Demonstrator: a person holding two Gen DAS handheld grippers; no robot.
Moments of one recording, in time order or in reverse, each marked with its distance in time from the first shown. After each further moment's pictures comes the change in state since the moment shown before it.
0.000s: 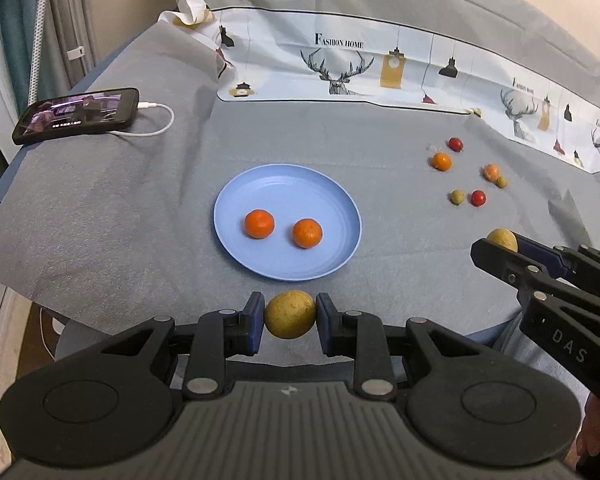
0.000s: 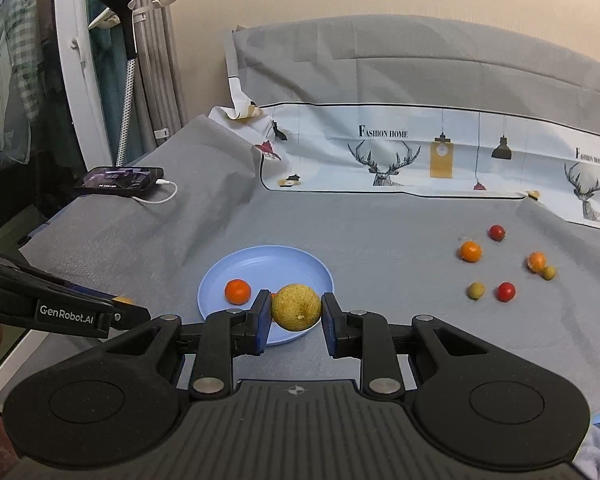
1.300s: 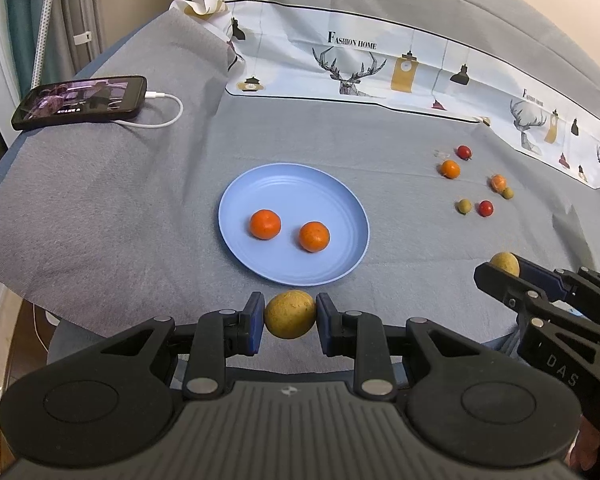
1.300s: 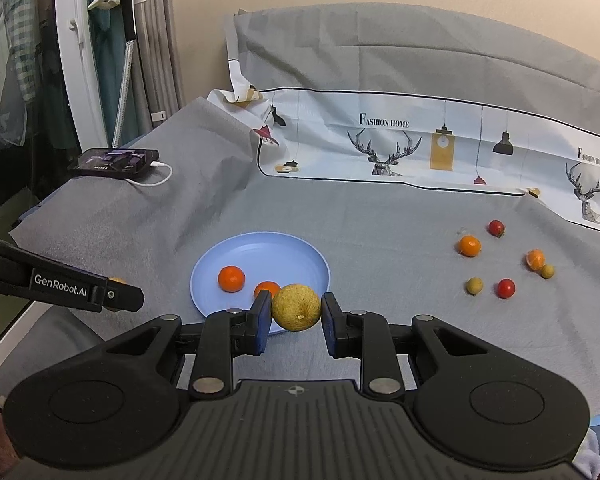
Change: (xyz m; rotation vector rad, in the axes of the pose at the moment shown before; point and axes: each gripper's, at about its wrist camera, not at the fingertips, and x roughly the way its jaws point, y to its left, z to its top) left arm 0.017 0.014 0.007 -0.049 0.013 -0.011; right arm 0.019 0.007 0.001 -0.026 0.050 -0.018
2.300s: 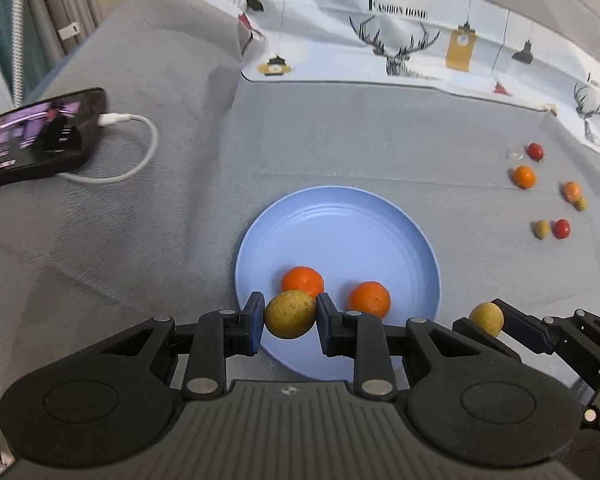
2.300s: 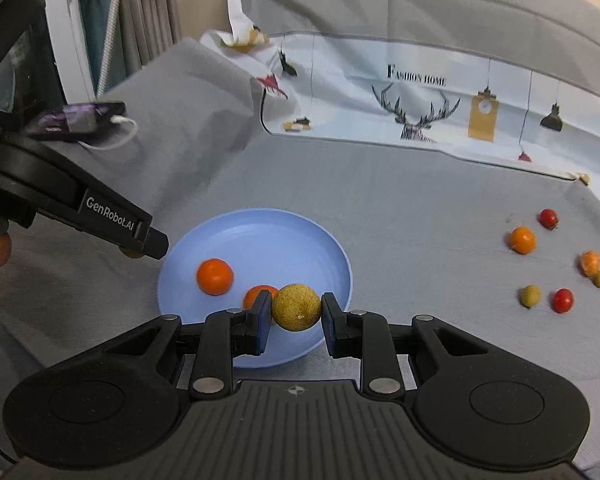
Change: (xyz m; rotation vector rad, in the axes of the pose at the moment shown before) left arm 0.131 0.010 0.092 0.030 0.119 0.120; right arm 0.142 -0.001 0.017 -0.030 0.142 0.025
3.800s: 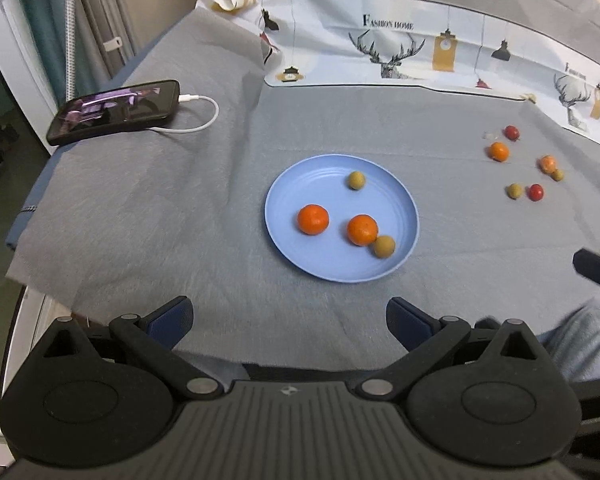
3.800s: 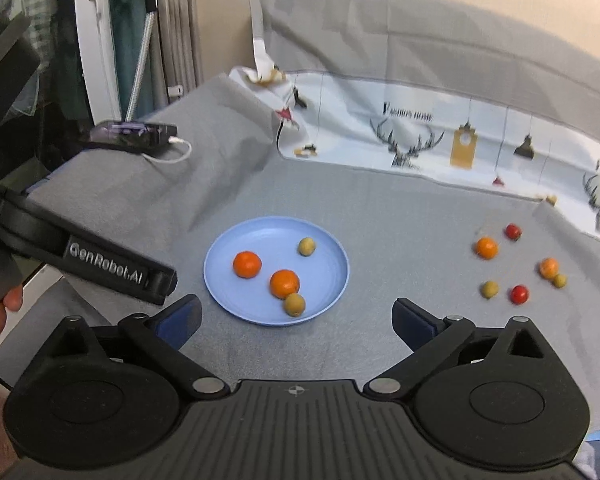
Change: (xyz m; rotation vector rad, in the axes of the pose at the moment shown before) left arm -0.120 -0.008 -0.093 0.003 -0.075 0.060; right arm -0.136 0.021 -0.035 -0.041 -0.119 -0.020
